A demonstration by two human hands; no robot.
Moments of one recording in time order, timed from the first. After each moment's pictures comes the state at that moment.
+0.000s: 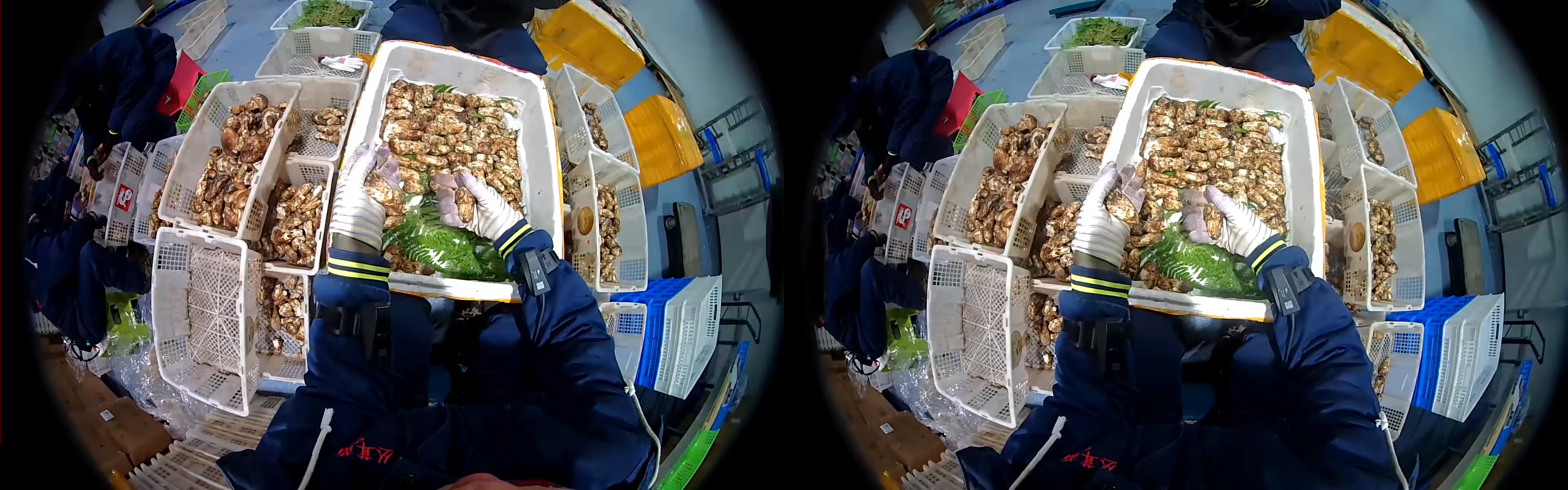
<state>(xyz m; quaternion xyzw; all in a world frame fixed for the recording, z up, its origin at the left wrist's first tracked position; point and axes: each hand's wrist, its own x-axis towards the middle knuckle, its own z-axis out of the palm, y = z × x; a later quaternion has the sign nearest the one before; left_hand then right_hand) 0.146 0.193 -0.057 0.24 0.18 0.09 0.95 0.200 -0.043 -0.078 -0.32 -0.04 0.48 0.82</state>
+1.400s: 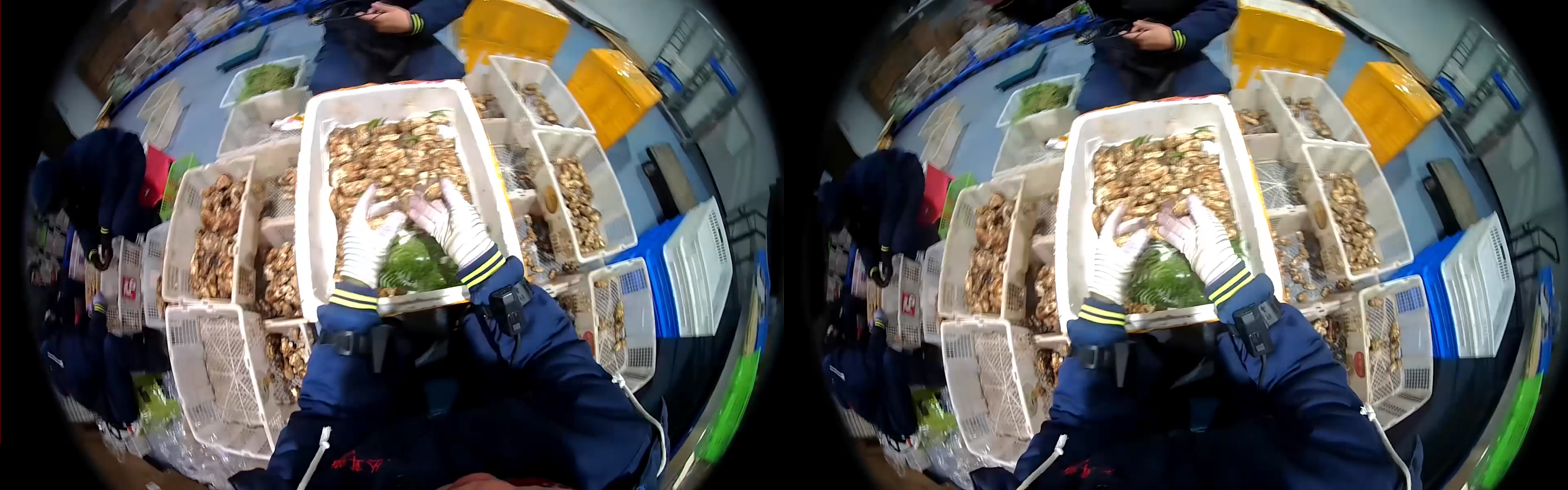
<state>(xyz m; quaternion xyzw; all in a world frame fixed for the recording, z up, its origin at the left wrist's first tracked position) 0.131 0.098 -0.041 0.66 -0.01 0.05 0.75 0.160 -0.075 -0.037 -0.29 0.15 0.14 0.94</state>
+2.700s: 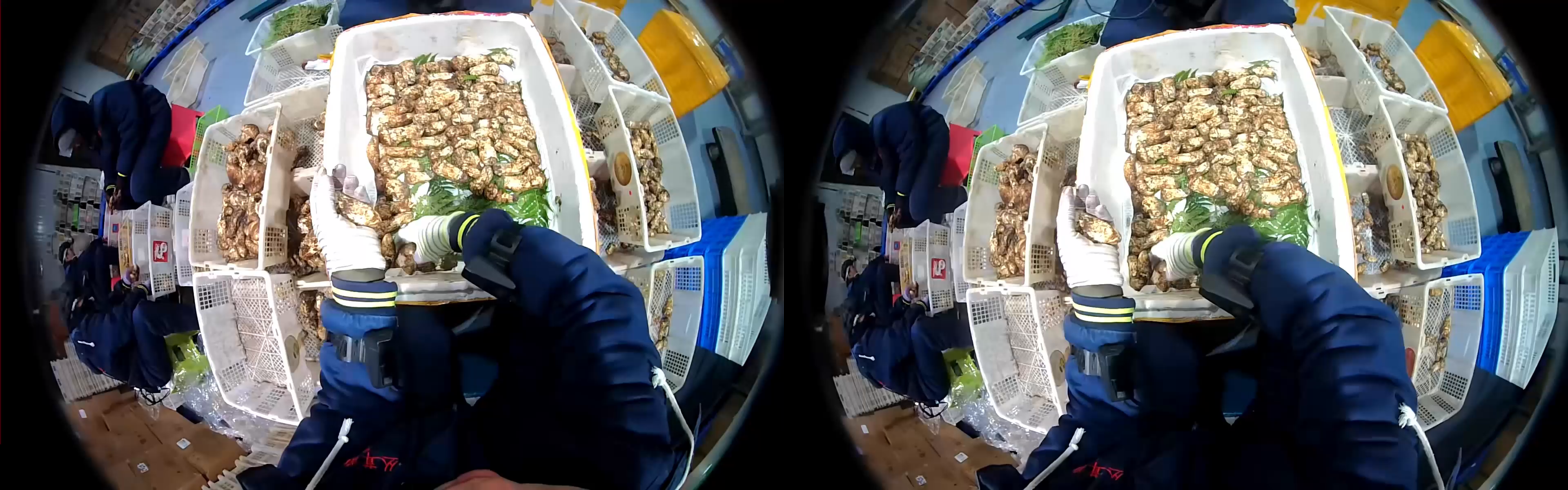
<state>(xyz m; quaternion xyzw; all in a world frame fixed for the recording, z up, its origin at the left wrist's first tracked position) 0.142 0.157 -0.046 0.26 0.25 0.22 0.90 0.190 0.045 -0.198 -0.78 -0.46 0.41 0.13</state>
